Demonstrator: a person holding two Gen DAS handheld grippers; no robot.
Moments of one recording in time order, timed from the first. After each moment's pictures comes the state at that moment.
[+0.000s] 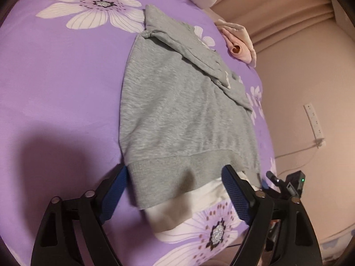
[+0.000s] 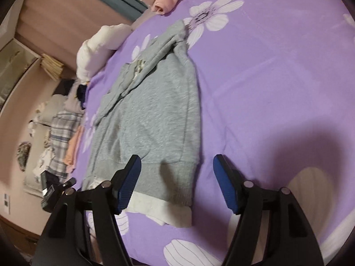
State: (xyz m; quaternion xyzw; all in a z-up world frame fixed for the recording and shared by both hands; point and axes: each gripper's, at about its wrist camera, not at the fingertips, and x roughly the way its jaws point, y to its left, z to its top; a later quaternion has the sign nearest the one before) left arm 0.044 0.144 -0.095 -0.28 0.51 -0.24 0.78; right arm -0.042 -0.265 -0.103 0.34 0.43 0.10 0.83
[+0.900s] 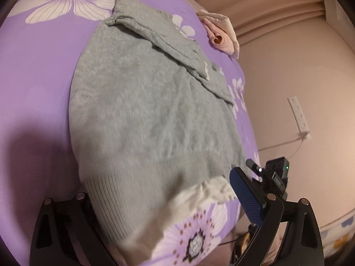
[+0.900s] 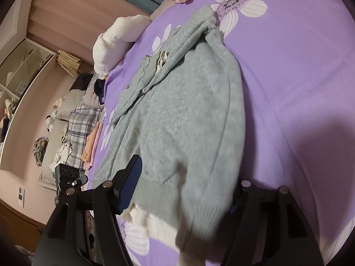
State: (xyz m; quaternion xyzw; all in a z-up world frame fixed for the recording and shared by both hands) left arm 0.050 0.113 -0.093 -0.30 0.51 -0.30 0.75; right arm -0.007 -0.244 -0.105 0.35 0.43 0.16 0.81
